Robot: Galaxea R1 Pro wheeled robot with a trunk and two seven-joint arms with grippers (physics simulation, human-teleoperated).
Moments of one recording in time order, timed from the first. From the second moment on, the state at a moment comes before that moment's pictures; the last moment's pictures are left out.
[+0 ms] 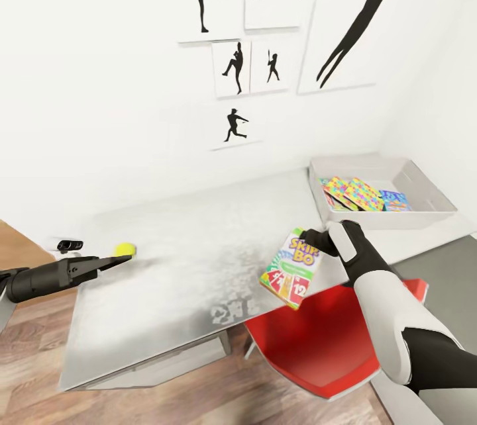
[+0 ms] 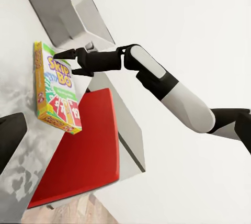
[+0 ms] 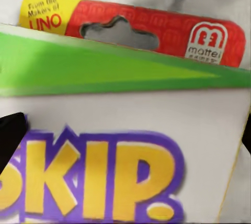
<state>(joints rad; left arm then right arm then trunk) -0.53 0.48 0.21 -1.25 0.44 0.93 -1.57 -1.04 -0.02 -0.12 -0.64 -0.49 0.76 -0.33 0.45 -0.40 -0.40</state>
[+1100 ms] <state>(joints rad) -0.53 0.48 0.21 -1.25 0.44 0.93 -1.57 -1.04 -0.01 -0.12 -0.64 -0.49 0.76 -0.33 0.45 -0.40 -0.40</state>
